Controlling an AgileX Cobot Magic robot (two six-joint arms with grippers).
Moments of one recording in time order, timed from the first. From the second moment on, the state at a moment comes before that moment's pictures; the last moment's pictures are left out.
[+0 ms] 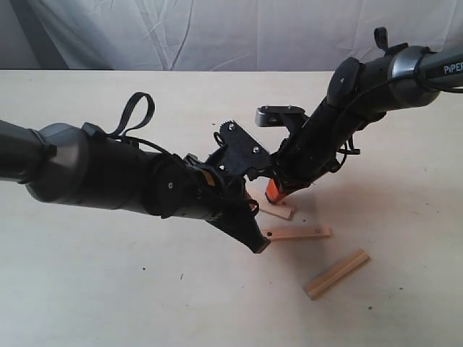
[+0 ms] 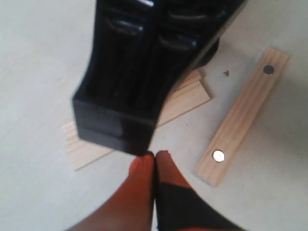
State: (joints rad) left arm -0.69 1.88 -0.93 -0.52 0.00 0.61; right arm 0.39 2.09 -1.26 0.60 0.74 -0.49
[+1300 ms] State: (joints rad) left arm -0.38 2.17 -1.40 -0.92 0.59 0.61; right arm 0.31 2.02 -1.27 0.43 0.72 -0.37
